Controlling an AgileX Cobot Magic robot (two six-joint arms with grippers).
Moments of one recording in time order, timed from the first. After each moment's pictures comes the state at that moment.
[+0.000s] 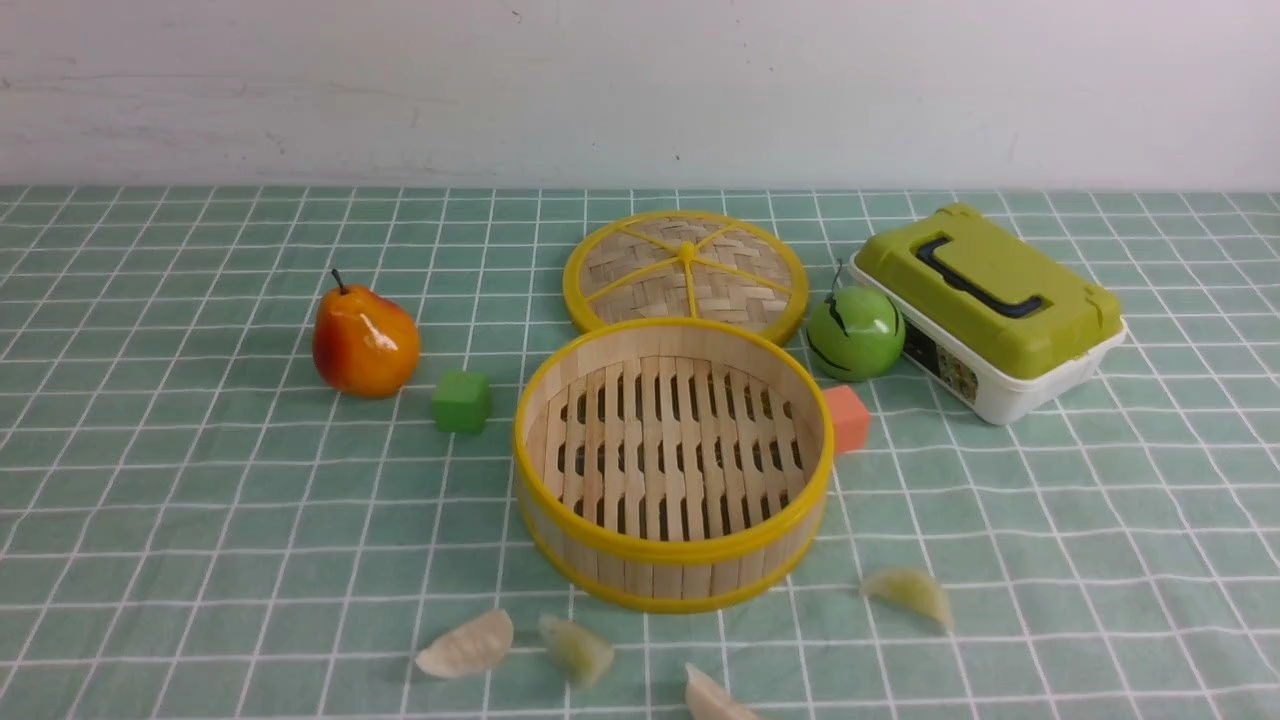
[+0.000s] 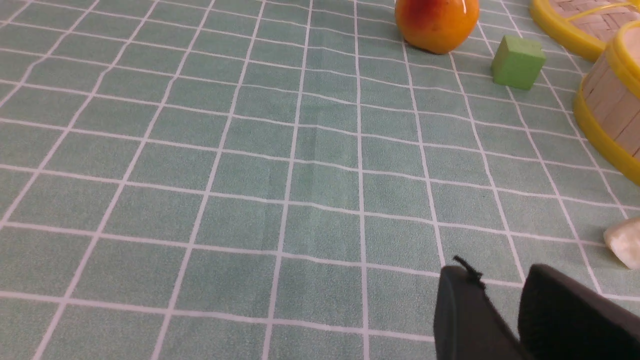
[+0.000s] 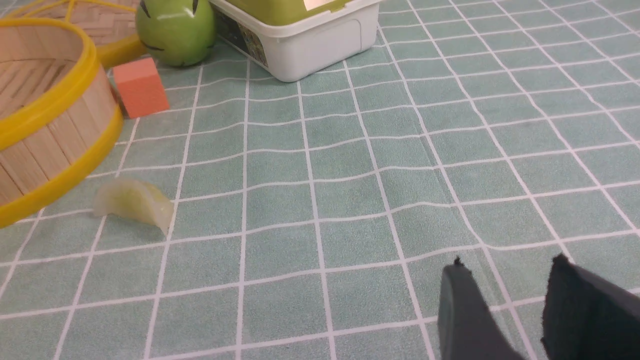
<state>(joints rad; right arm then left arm) -0.04 -0.01 0.02 -0.03 0.38 0.17 0.01 -0.01 0.03 -0.04 0.38 -0.15</state>
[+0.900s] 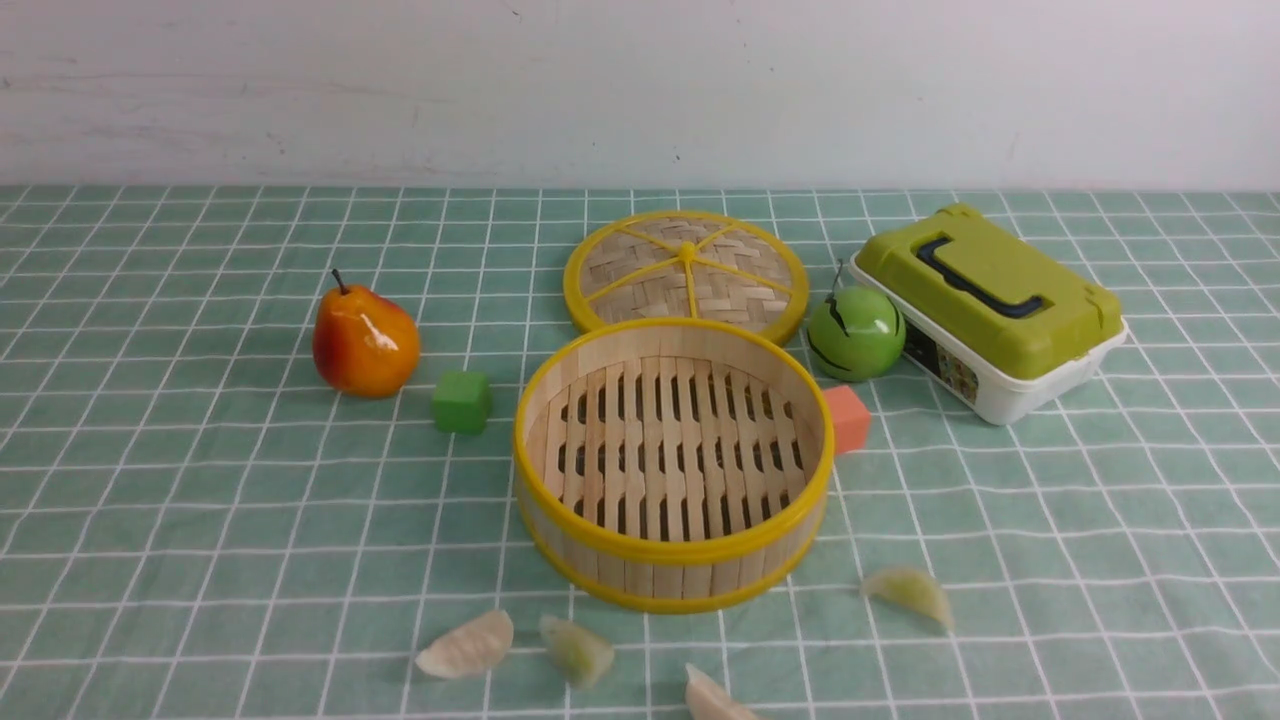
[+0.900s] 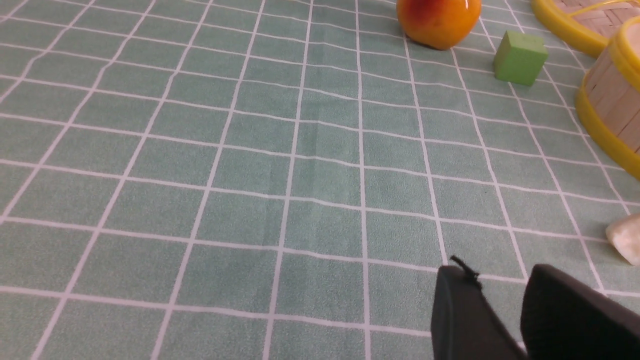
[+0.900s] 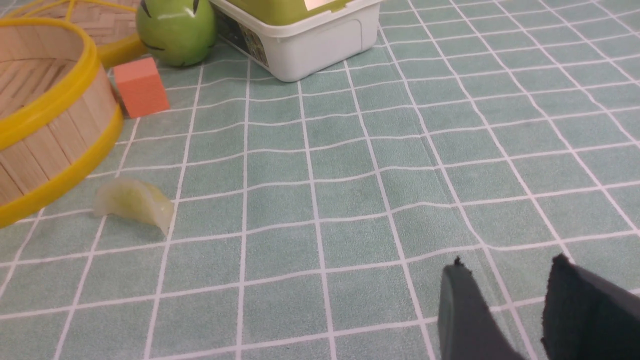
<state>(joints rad) -0.04 -0.01 0.02 -0.03 0.38 0.17 0.01 -0.01 0.03 -0.04 0.38 -0.15</state>
